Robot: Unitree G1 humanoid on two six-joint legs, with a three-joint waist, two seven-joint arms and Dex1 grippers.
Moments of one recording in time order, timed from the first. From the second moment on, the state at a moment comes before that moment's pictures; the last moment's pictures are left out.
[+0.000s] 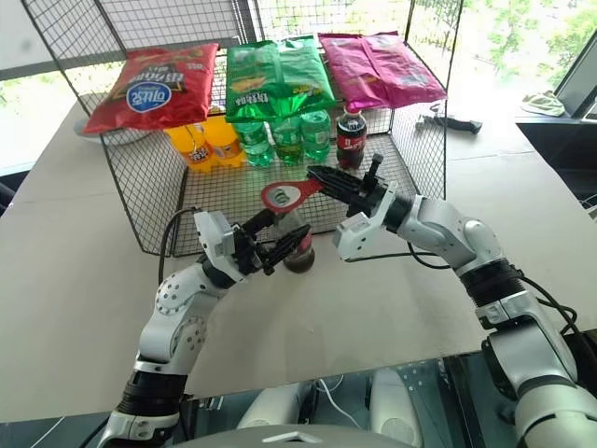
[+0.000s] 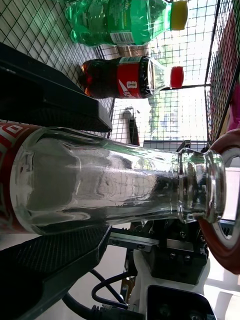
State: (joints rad) left arm -0.13 0.27 -0.05 -0.19 -0.42 -0.03 -0.80; right arm -0.72 -0.53 0.33 0.31 -0.66 -0.89 0.06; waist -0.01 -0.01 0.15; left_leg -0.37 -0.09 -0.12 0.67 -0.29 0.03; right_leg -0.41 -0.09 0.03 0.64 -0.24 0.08
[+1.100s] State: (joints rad) left arm -0.13 0.26 -0.05 -0.19 -0.44 -0.02 -0.80; right arm -0.56 -0.32 0.18 0.29 -0.14 -0.58 0.18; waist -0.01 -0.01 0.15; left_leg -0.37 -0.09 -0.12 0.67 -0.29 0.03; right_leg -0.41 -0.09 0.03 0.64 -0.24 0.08
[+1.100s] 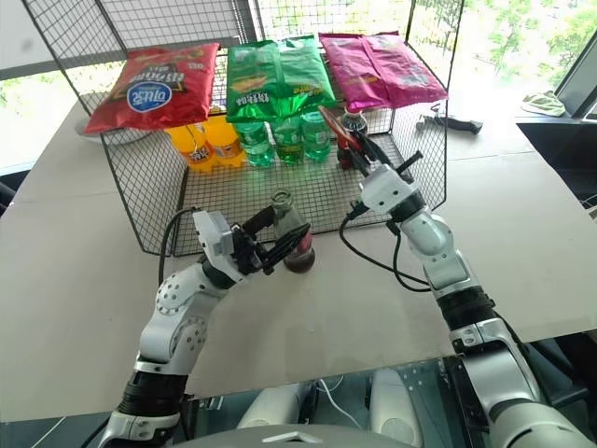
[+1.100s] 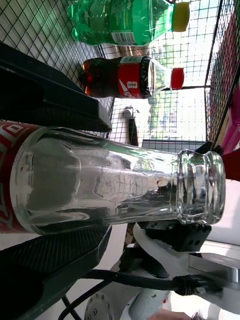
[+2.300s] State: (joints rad) left arm 0.26 0.38 0.06 -0.36 -0.42 -0.05 -0.75; right arm -0.11 -0.39 0.12 -0.11 0.33 0.05 0.50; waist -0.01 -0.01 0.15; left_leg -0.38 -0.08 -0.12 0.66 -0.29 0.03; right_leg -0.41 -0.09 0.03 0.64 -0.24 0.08
